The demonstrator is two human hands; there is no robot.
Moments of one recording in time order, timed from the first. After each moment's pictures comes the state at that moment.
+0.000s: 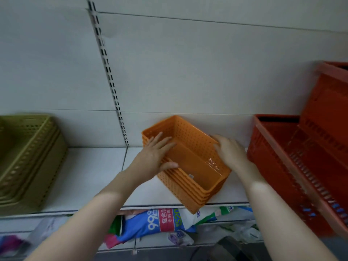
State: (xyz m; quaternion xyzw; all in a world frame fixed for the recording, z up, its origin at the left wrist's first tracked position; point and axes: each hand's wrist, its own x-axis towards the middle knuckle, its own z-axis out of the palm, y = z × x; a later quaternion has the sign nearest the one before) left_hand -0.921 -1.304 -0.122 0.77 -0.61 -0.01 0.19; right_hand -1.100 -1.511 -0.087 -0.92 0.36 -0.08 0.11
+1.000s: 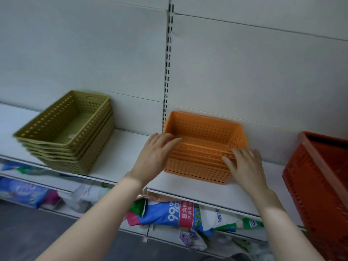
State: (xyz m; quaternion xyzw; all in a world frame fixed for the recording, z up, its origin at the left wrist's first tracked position) left_hand -0.904 -1.199 -0.136 0.81 -0.51 0.20 0.19; right_hand -1.085 -1.454 -0.135 -0.96 0.23 -0.17 0.00
